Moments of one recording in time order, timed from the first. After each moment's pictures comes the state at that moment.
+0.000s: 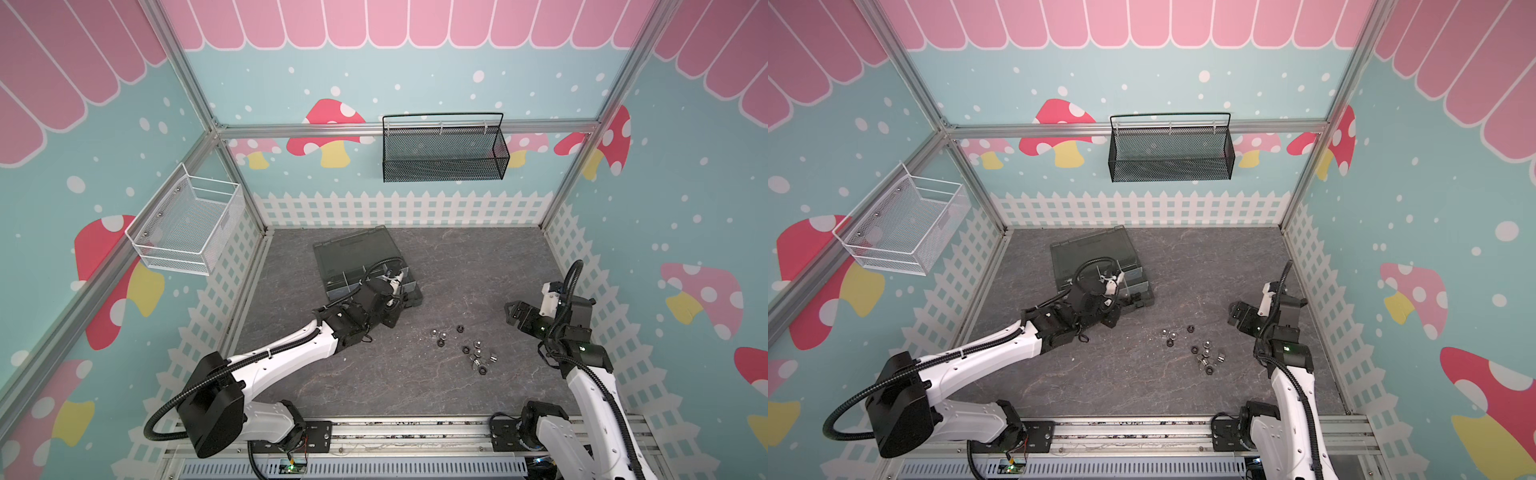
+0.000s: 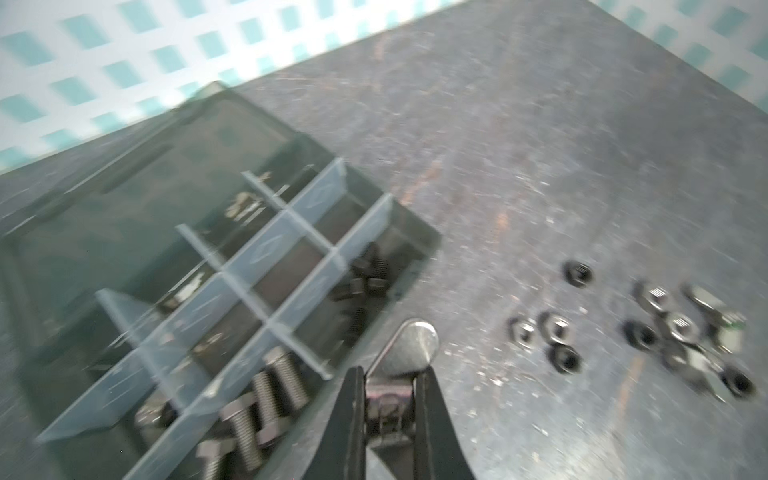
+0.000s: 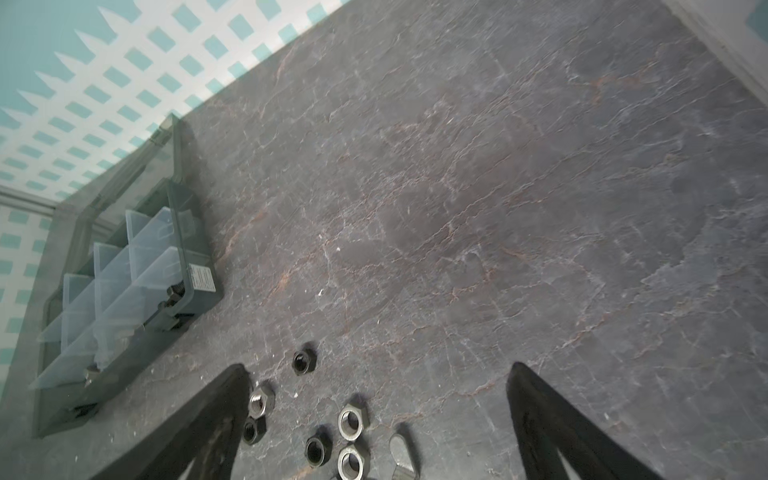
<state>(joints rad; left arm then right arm) -0.74 1.34 0.93 -0.24 -0.24 -0.19 -0.13 0.80 0.62 -0.54 -0.22 0.32</state>
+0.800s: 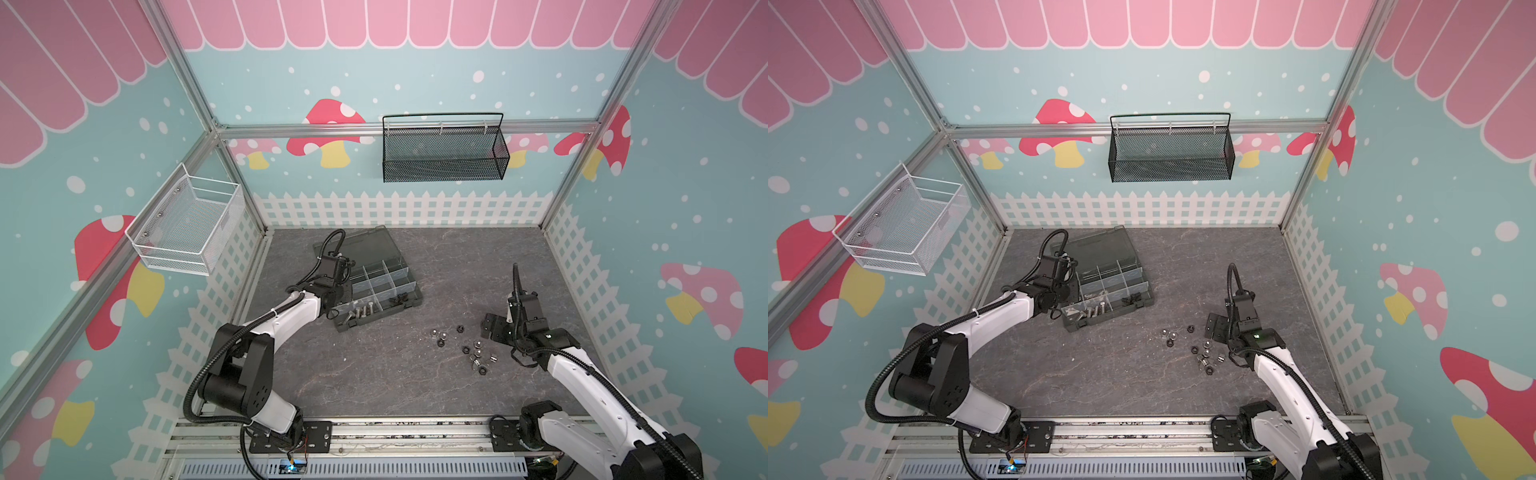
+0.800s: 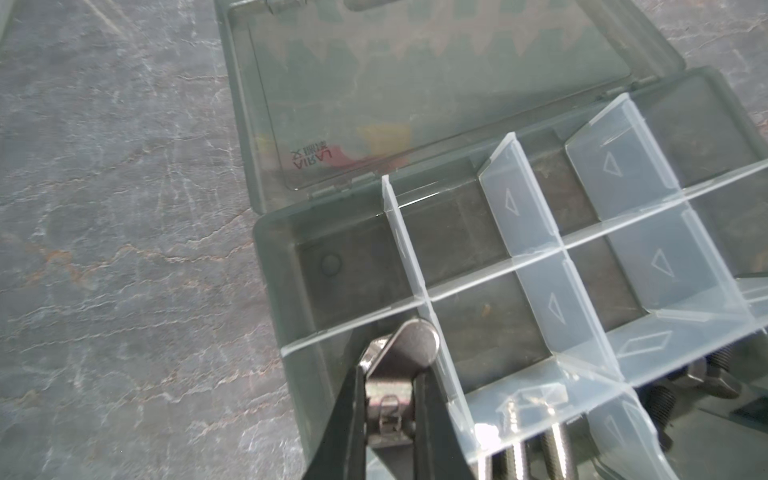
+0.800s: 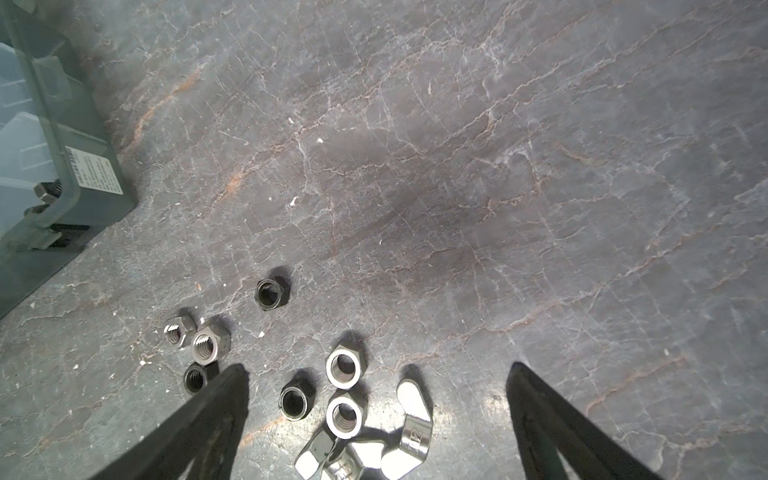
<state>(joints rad) -0.29 1.57 0.98 -0.30 -0.17 -0.26 0.24 0.97 0.60 -0.60 0.07 0.47</state>
